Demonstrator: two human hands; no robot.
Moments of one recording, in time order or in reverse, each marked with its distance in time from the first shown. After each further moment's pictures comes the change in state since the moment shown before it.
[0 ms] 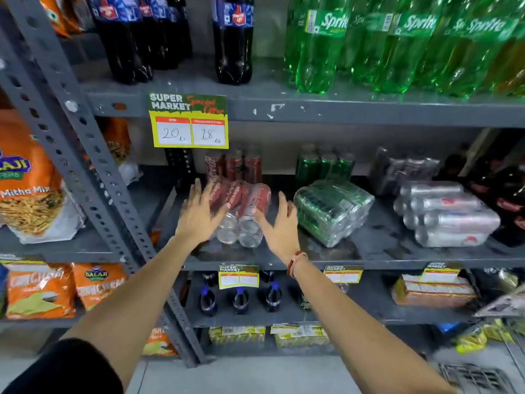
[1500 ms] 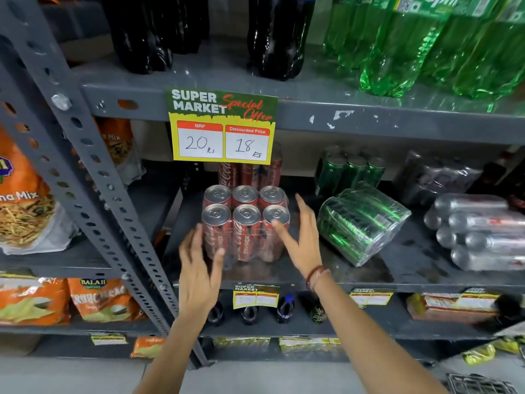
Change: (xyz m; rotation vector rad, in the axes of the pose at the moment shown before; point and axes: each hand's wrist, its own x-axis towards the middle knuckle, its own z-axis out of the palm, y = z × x) left_hand -0.073 -0.032 0.034 -0.394 0.242 -0.130; right_hand 0.044 0.035 0.035 0.139 0.050 -0.208
